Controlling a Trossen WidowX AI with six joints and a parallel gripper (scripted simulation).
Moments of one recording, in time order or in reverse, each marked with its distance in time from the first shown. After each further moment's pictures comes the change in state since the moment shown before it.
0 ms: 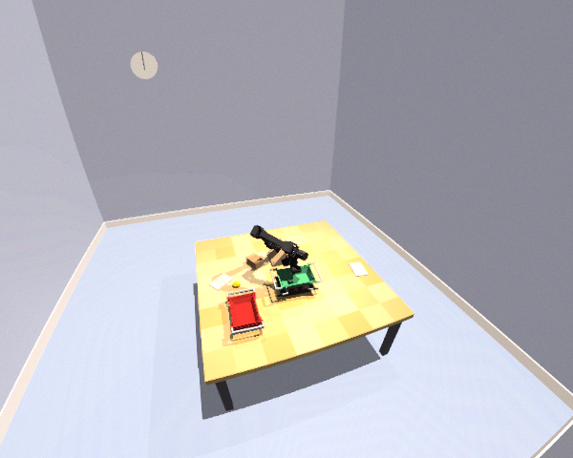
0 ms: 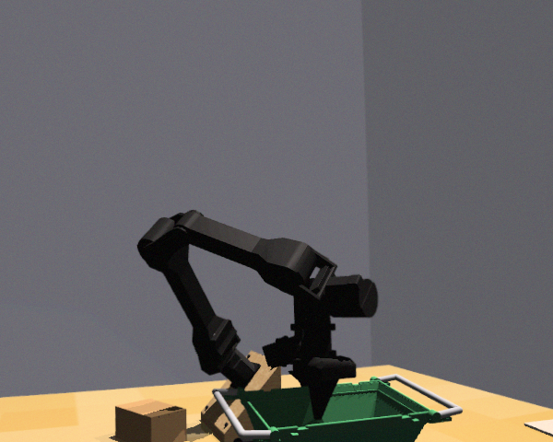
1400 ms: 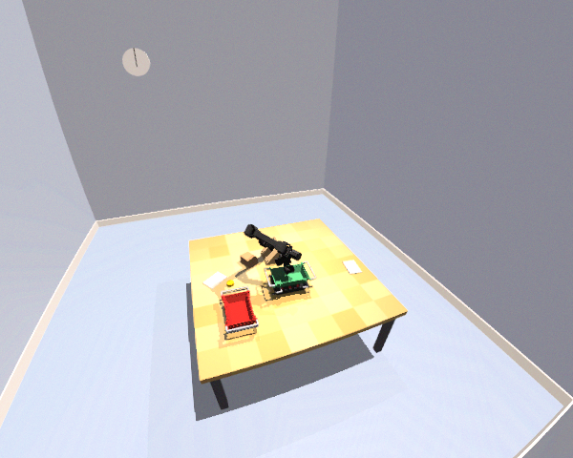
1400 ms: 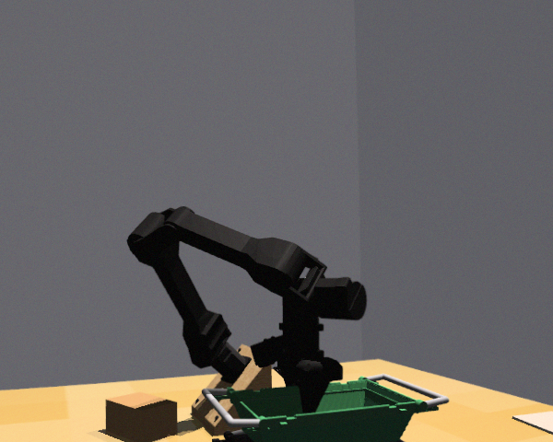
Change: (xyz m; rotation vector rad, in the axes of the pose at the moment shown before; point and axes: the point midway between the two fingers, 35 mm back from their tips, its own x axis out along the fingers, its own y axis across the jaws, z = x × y) arm 0.009 -0.004 0.005 0.008 0.000 -0.036
